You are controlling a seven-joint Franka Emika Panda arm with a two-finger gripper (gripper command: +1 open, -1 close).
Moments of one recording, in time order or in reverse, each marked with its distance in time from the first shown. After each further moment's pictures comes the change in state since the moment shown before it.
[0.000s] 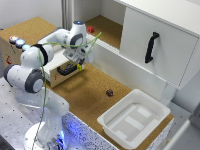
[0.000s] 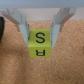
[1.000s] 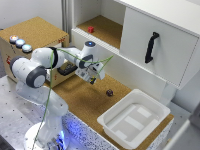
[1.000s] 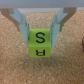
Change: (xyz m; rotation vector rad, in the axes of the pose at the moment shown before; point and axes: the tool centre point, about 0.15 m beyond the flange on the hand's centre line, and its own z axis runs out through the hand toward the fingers) arm 0.051 0.044 0.116 -0.006 0.091 0.050
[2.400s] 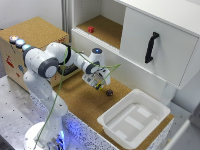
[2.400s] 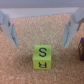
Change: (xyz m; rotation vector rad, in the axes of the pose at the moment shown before) arm 0.025 0.014 -0.003 0.003 0.010 0.054
